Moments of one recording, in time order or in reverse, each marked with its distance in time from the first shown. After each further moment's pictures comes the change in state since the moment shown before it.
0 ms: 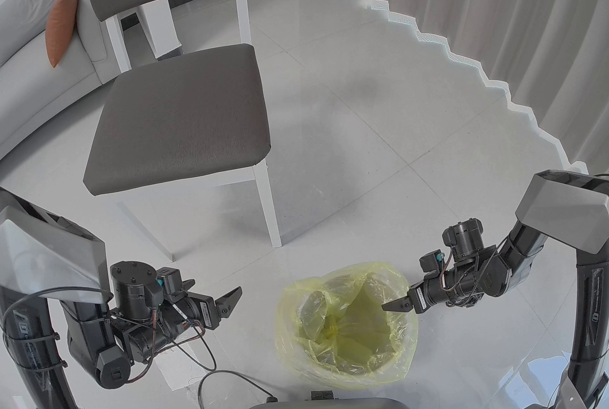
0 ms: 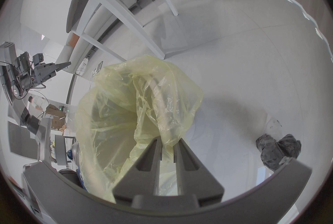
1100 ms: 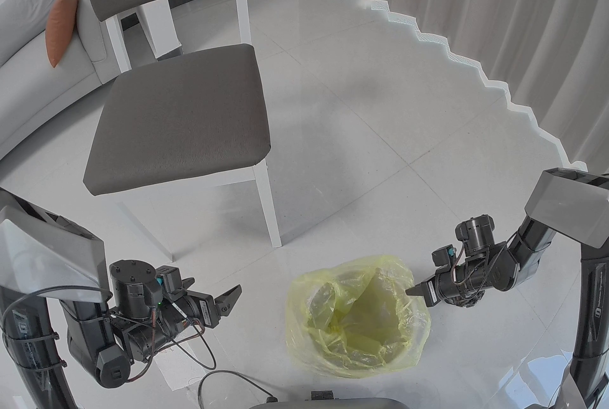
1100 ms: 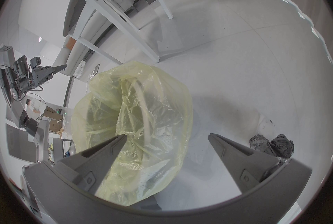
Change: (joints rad) left arm 0.003 -0.003 -0.004 0.000 0.000 0.002; right arm -0.070 0.000 0.002 0.000 0.007 -0.017
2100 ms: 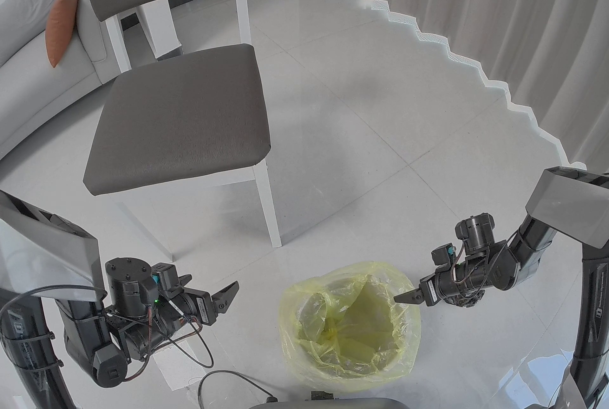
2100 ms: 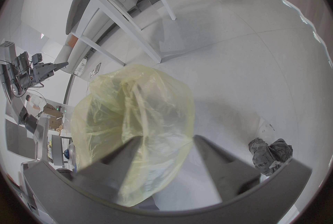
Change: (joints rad) left arm 0.008 -0.022 0.004 0.000 0.003 0.000; right arm 0.006 -0.013 -0.001 0.002 -0.004 -0.021
